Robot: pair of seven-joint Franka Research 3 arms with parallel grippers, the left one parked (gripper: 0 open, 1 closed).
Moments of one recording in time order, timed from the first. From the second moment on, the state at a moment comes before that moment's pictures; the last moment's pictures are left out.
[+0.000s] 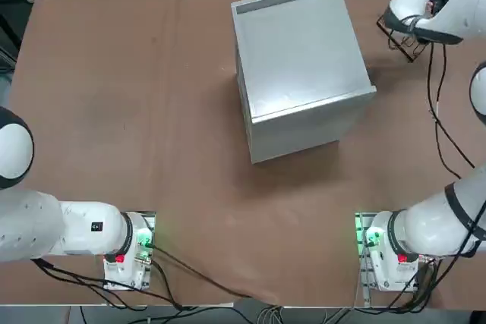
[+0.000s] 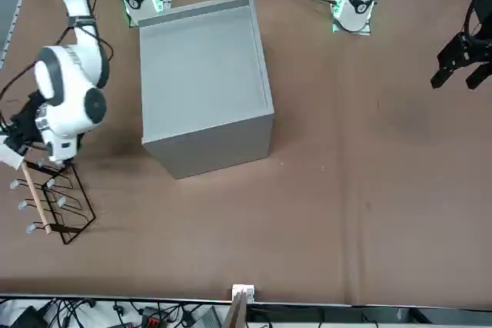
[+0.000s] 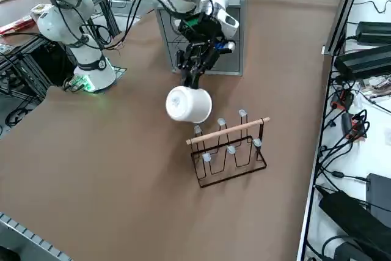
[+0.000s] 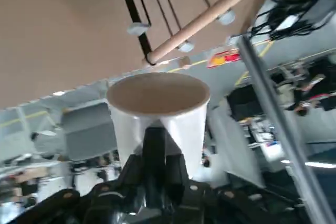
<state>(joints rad) 0.06 0.27 0.06 -1.91 -1.31 1.77 -0.63</state>
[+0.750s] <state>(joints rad) 0.05 0.27 0.12 -2.02 -1.55 1.79 -0.62</state>
